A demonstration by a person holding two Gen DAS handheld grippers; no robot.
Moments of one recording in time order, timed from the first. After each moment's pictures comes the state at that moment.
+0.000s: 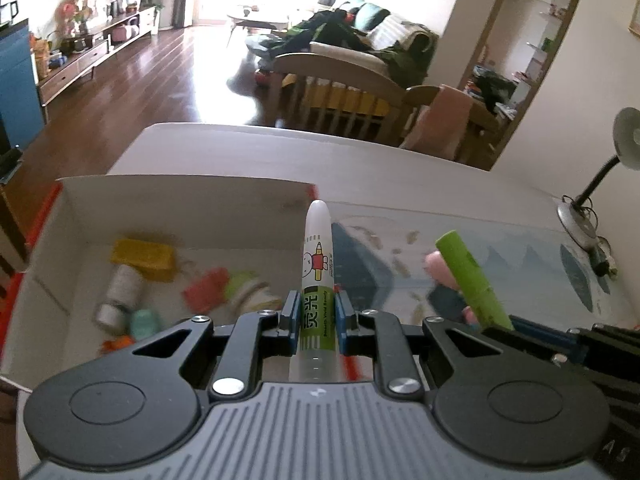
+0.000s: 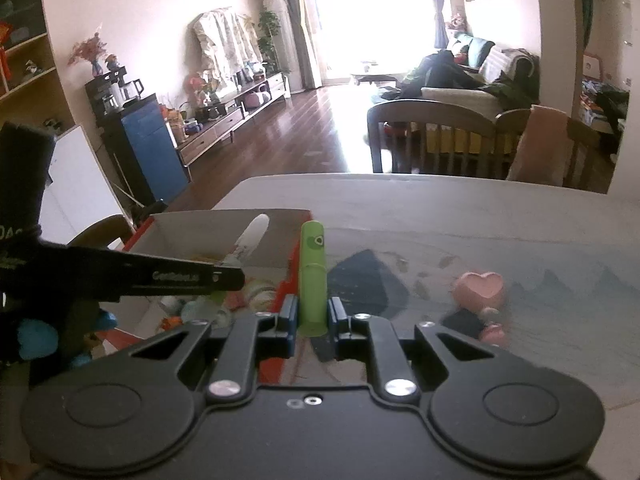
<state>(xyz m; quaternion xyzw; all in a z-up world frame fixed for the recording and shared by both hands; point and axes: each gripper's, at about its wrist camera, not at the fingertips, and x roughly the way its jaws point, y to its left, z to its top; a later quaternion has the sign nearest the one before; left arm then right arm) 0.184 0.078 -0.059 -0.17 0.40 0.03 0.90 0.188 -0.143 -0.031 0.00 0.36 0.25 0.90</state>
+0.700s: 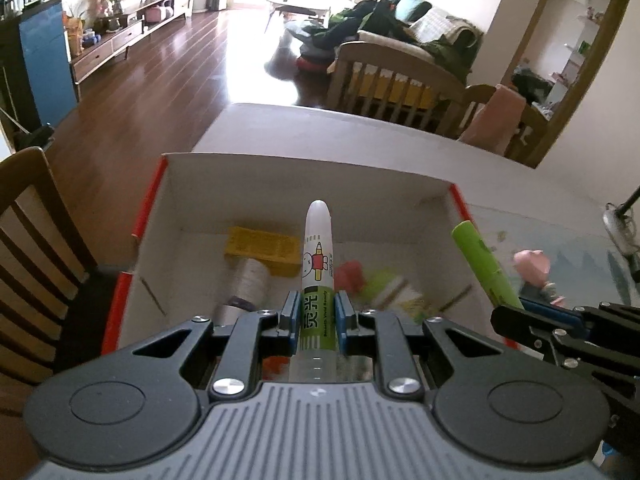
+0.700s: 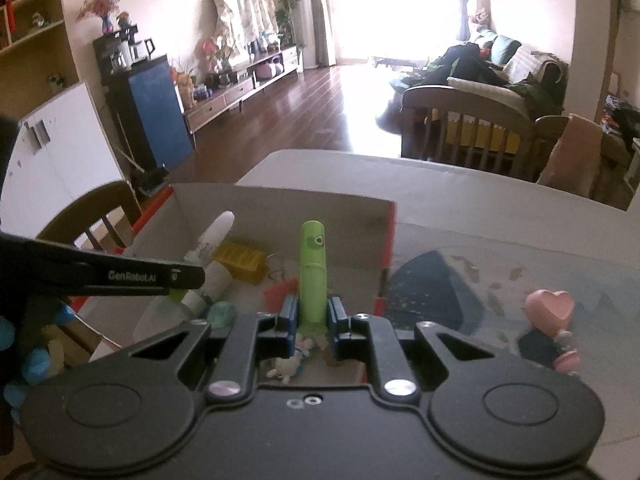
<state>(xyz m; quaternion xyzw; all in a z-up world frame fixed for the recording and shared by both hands) 0.167 0.186 -0.094 -0.17 0.42 0.07 0.89 0.213 -0.030 -0.069 -0.06 0.39 0.26 0.88</state>
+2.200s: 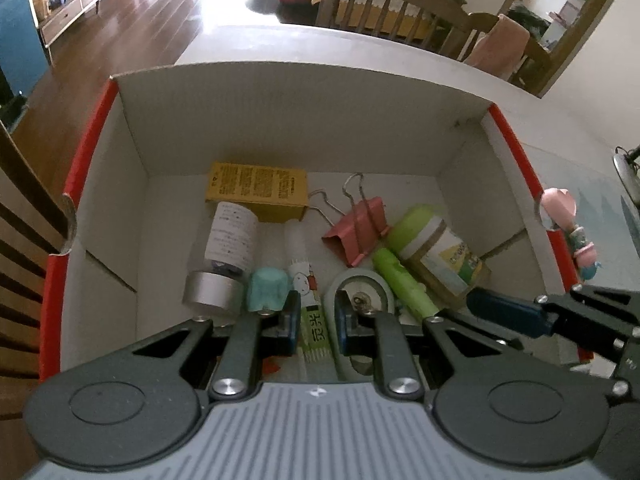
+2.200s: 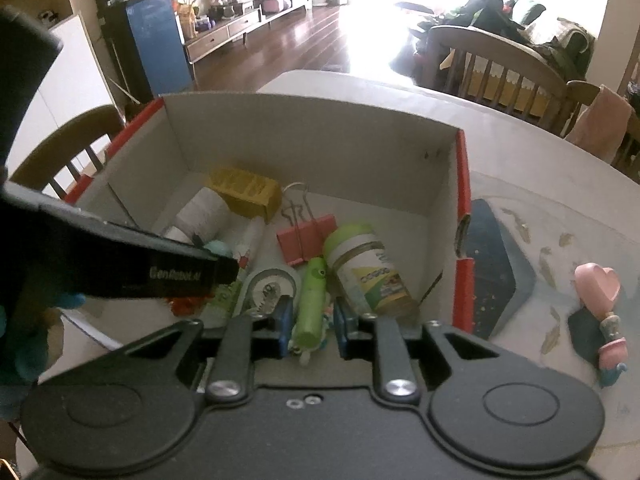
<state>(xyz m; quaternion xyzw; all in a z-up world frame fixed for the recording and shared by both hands) 0.176 0.193 -0.151 -0.16 0.51 0.02 0.85 0.225 0.014 -0.110 -0.10 0.46 0.26 0.85</state>
